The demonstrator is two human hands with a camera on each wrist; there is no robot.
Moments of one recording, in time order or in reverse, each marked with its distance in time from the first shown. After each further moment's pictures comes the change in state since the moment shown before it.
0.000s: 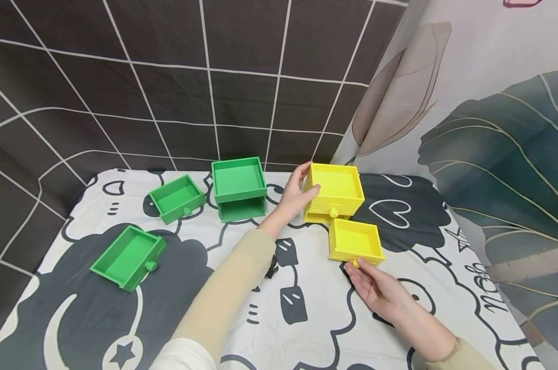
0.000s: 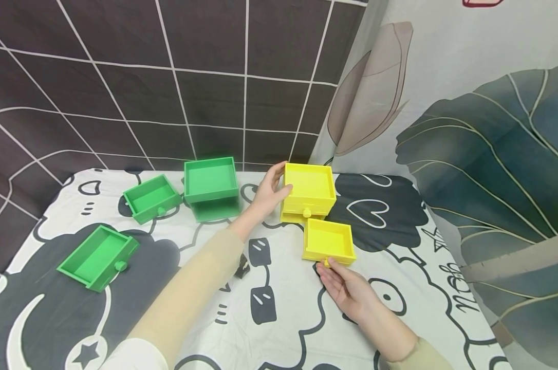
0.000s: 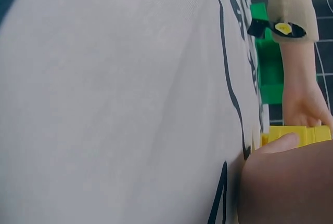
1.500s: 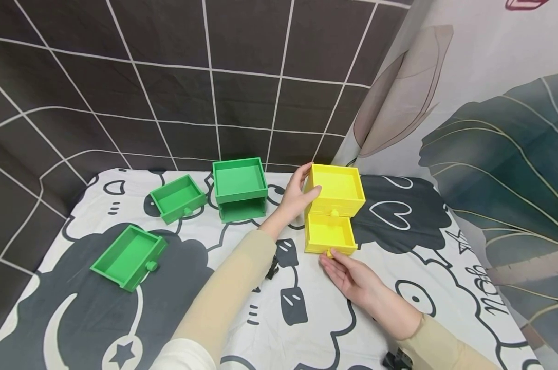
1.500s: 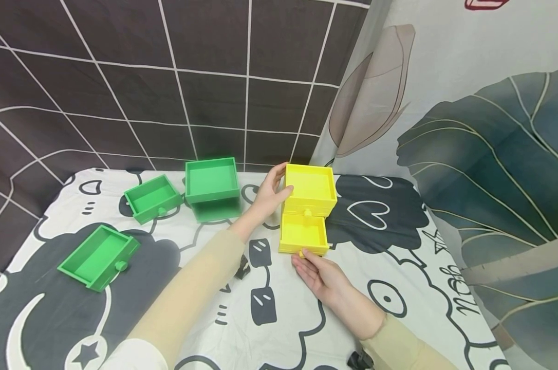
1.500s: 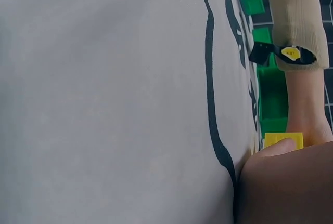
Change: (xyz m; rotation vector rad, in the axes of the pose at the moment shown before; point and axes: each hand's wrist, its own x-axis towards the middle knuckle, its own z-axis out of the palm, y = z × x) left_hand -0.003 0.001 0.001 0.016 0.009 -0.012; right_hand 0.026 0.014 0.046 -0.100 -0.055 -0.034
